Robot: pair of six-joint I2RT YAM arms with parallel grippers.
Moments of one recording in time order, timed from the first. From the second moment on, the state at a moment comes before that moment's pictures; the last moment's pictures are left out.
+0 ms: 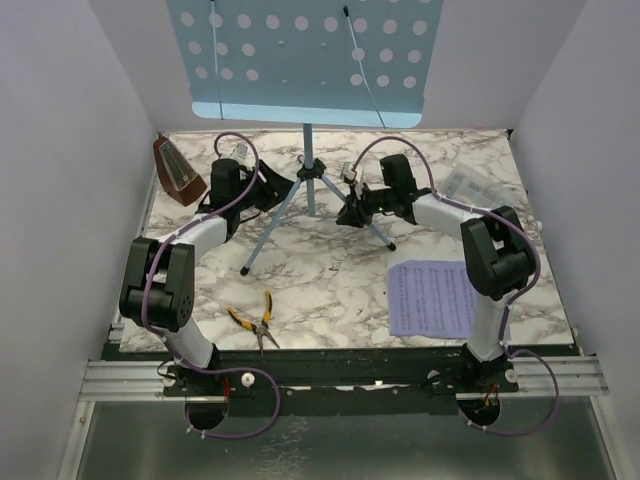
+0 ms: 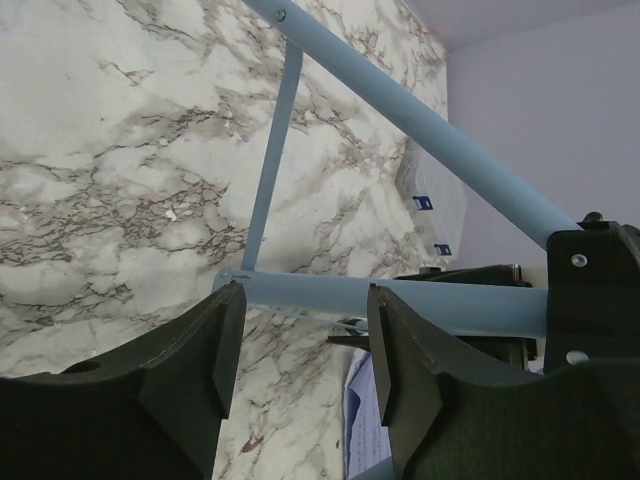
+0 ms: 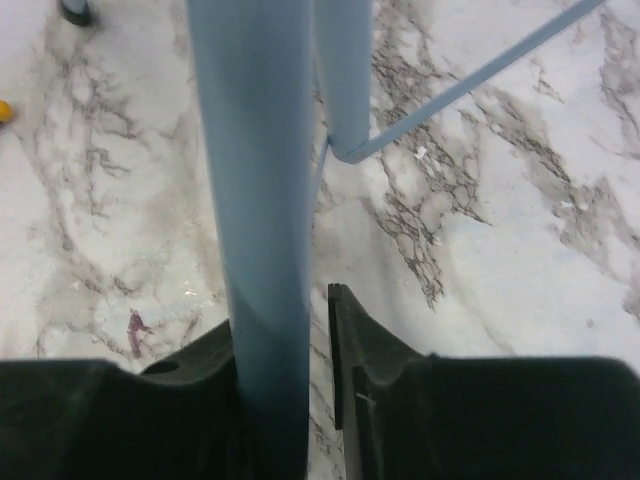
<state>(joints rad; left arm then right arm) -0.17 1.66 0.96 0.31 0.50 -0.89 0.41 1.96 1.29 -0.05 -0.83 -0.48</state>
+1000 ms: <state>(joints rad) -0.28 1.72 0.95 0.41 0.59 -1.00 0.40 1.54 1.01 0.07 -0.26 0.12</state>
